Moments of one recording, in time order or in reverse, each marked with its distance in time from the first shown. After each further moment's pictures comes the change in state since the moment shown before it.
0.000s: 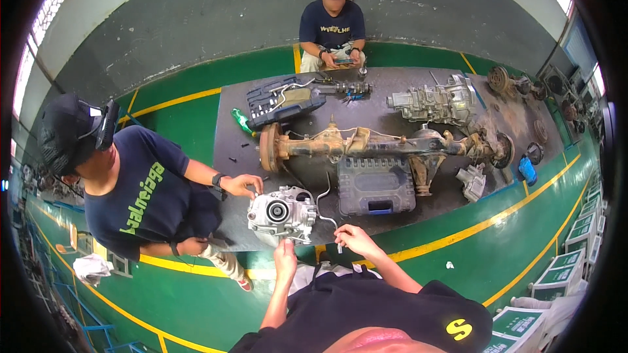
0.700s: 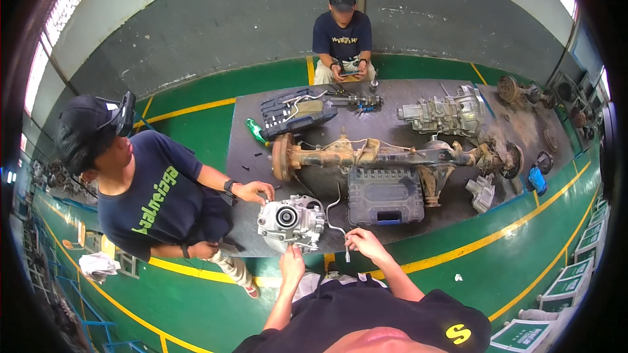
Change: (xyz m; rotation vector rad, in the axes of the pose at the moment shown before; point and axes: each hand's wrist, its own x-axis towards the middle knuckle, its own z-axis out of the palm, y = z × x) left_hand -0.008 0.042 -0.011 0.350 0.008 -0.014; right_hand 0.001 0.000 -0.010 0.048 0.039 0.026
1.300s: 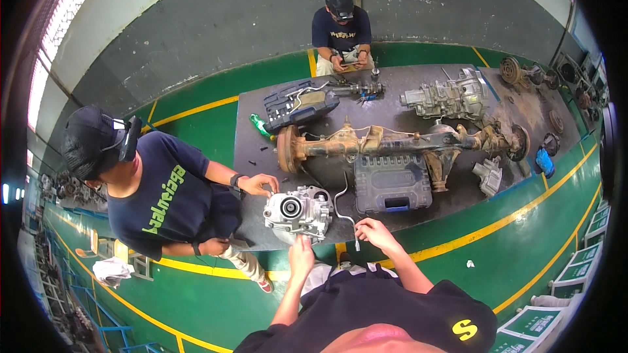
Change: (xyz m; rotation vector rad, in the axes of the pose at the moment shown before) left_hand -0.005 0.003 -0.009 0.081 -0.071 0.086; right_hand -0.013 0.006 -0.003 0.024 0.038 0.004
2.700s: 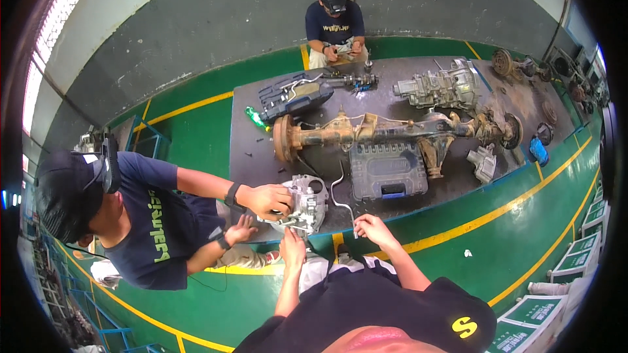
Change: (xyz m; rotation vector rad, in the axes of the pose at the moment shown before) left_hand -0.015 -0.030 -0.002 0.041 0.081 -0.126; right_hand -0.026 0.032 0.020 0.087 0.063 -0.045
